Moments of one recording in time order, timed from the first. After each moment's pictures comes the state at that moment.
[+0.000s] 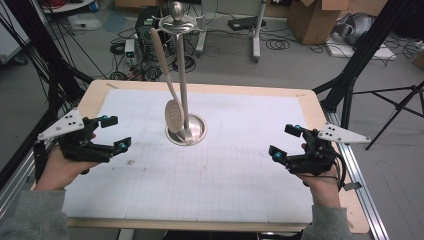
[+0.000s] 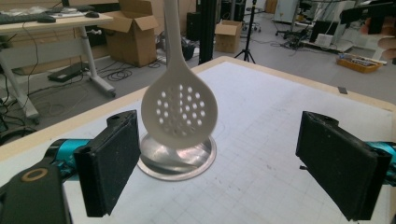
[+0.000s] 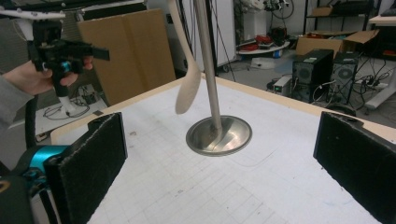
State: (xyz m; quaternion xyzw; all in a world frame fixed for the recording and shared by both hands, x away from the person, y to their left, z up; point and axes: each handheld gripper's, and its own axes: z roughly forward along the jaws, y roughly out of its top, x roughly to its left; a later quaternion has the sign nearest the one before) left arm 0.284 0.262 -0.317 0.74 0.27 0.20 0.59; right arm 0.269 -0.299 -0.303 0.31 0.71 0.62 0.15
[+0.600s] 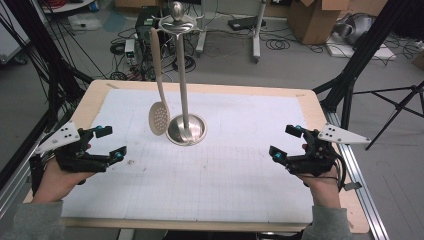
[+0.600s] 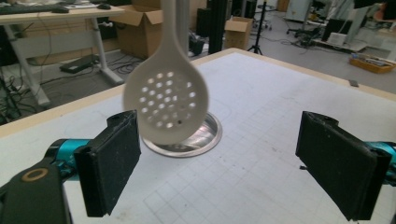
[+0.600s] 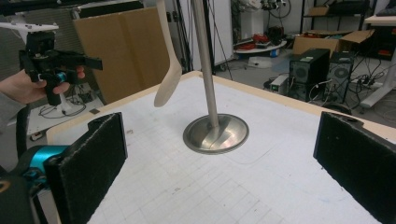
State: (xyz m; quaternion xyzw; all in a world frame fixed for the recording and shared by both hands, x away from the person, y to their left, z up) left arm 0.271 0.276 -0.338 0.73 0.30 0.21 0.58; right arm 0.268 -0.299 -0.305 0.31 0.71 0.61 0.15
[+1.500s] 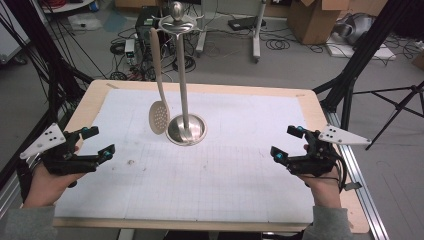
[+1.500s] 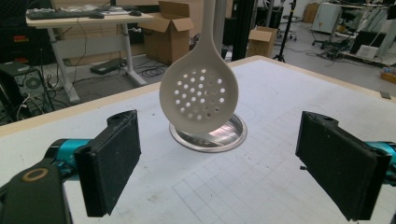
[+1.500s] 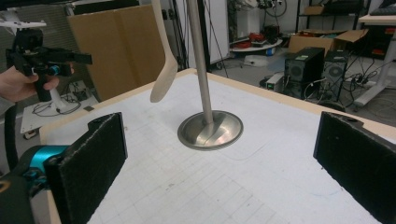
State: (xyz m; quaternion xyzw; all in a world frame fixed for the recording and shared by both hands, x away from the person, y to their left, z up) left arm 0.264 0.297 -0.342 0.70 0.33 0.24 0.59; right arm 0.269 -0.304 -0.309 0.31 0.71 0.61 0.16
